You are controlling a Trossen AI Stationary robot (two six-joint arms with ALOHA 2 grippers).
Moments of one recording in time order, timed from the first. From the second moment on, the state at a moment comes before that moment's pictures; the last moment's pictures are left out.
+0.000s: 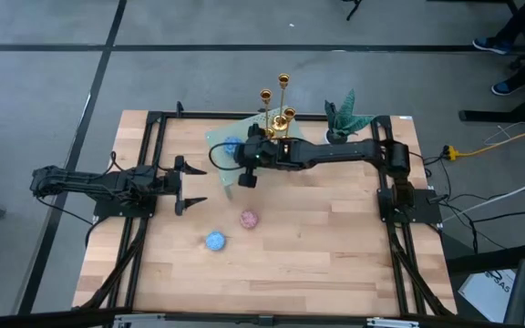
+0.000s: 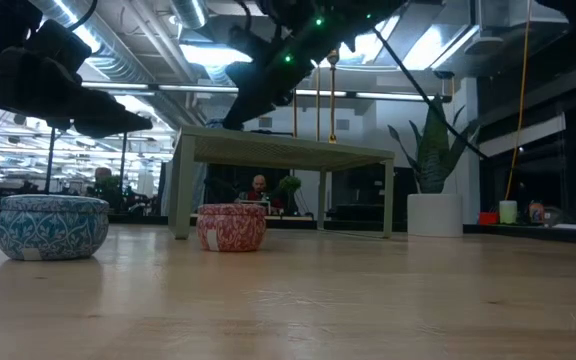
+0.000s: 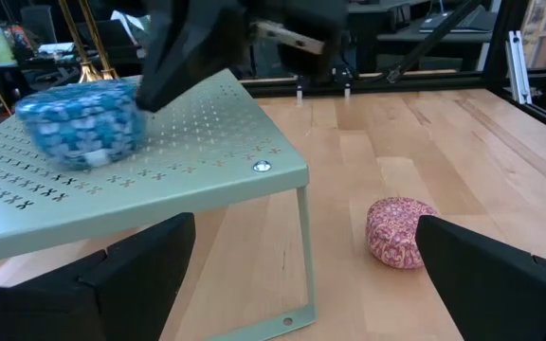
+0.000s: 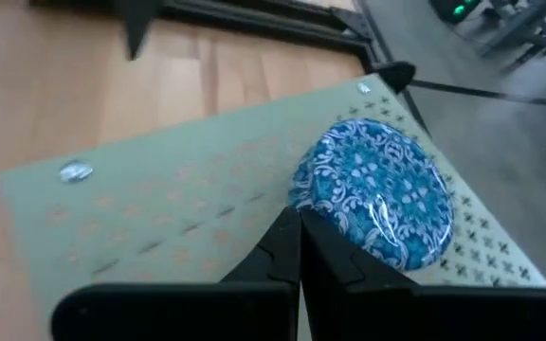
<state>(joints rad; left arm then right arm) 0.00 0.20 0.01 0.03 -0.14 0.04 -0.09 2.03 1.61 -0.23 0.26 -0.21</state>
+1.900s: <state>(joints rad) 0.00 0.20 0.01 0.03 -0.14 0.04 0.13 2.08 1.83 -0.80 -0.20 -0.27</state>
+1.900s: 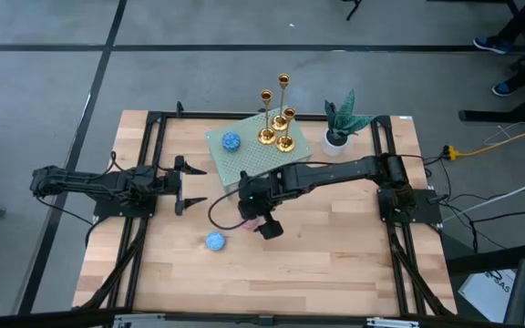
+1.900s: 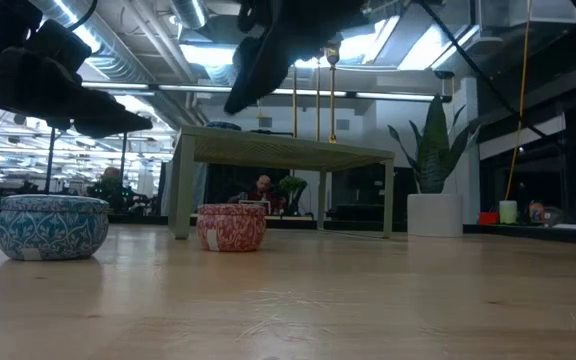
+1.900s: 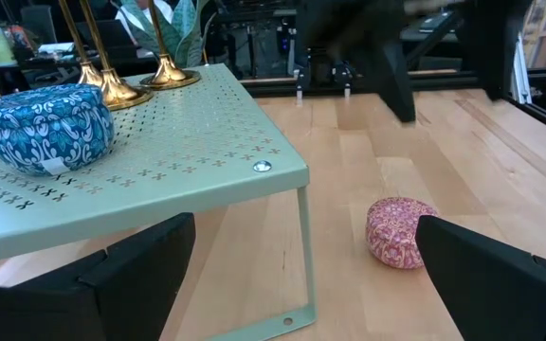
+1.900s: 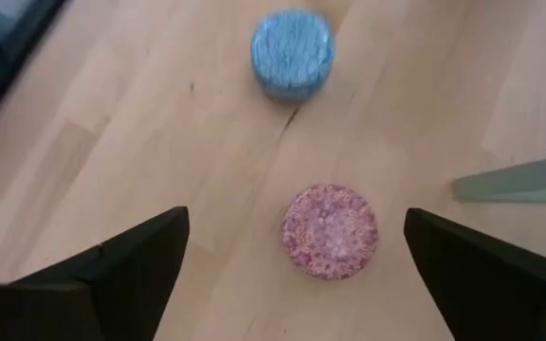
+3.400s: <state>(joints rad) 0.00 0.20 0.01 0.03 -0.14 0.04 0.14 2.16 1.70 -0.56 -0.07 -0.23</state>
